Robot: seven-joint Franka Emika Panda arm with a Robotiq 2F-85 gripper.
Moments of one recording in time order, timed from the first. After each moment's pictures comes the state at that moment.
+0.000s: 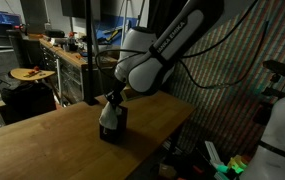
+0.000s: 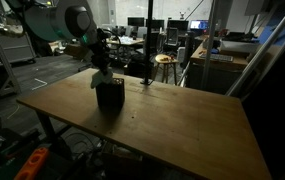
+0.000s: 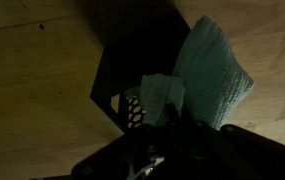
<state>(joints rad) 0.16 0.02 -0.07 -2.54 -0.24 2.91 0.42</state>
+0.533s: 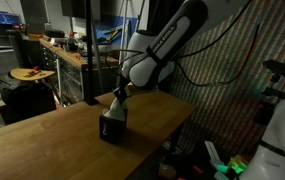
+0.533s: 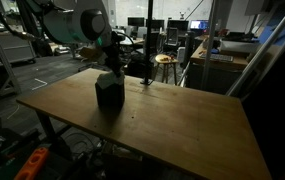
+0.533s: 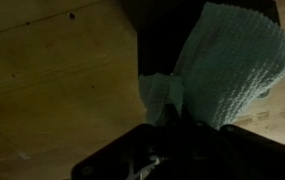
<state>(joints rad) 0.11 0.10 -0.12 -2.46 -0.23 2.91 0.41</state>
